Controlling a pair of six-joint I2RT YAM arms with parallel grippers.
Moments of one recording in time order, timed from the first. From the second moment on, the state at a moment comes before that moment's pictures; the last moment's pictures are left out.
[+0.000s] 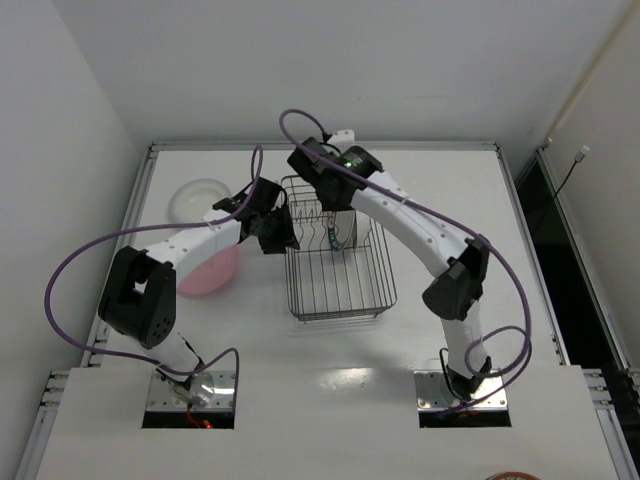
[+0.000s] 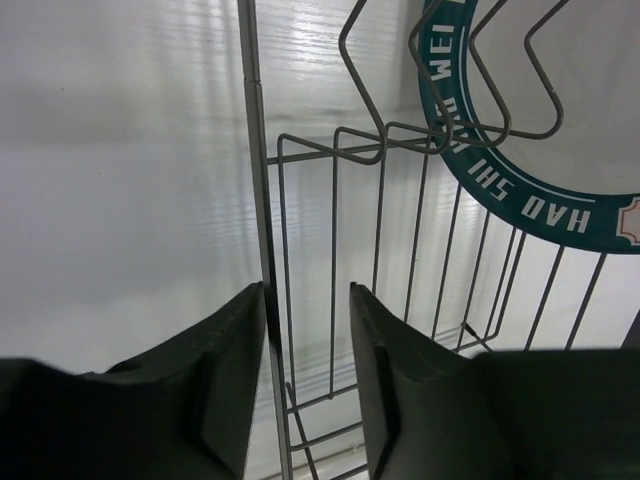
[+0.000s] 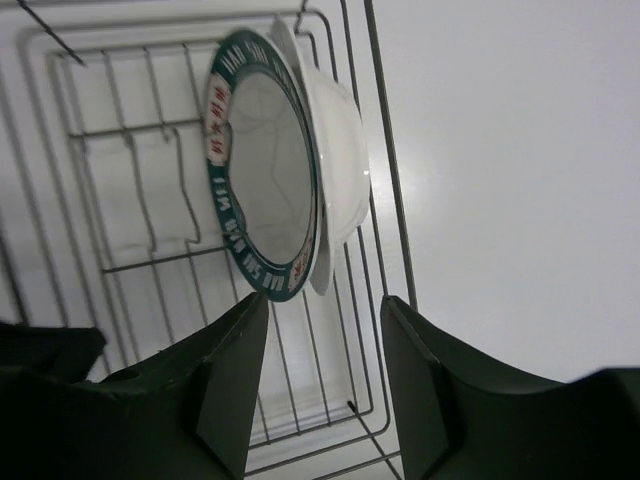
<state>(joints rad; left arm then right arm) -0.46 1.62 1.18 -0.54 0.12 -0.70 0.80 2.06 2.17 -1.30 0.72 0.66</state>
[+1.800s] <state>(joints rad) -0.12 2.15 1.94 -1.03 -0.31 -0.31 0.76 1.46 1.39 -0.52 -0.04 0.29</state>
